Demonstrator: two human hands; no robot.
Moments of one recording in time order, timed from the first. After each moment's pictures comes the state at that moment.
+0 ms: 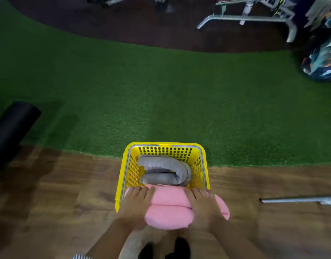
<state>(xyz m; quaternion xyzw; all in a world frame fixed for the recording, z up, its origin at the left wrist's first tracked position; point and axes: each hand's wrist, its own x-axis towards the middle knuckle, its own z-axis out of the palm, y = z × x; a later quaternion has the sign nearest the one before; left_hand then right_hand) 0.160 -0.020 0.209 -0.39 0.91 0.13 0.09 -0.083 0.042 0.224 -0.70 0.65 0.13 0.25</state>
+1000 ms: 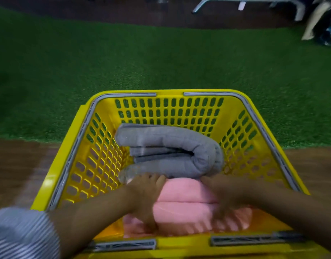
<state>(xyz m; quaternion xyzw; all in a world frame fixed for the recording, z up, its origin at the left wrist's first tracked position) 0.115 -0.128 -0.190 -0.28 0.92 0.08 0.26 -0.121 -0.066 -0.168 -0.75 0.56 0.21 0.27</state>
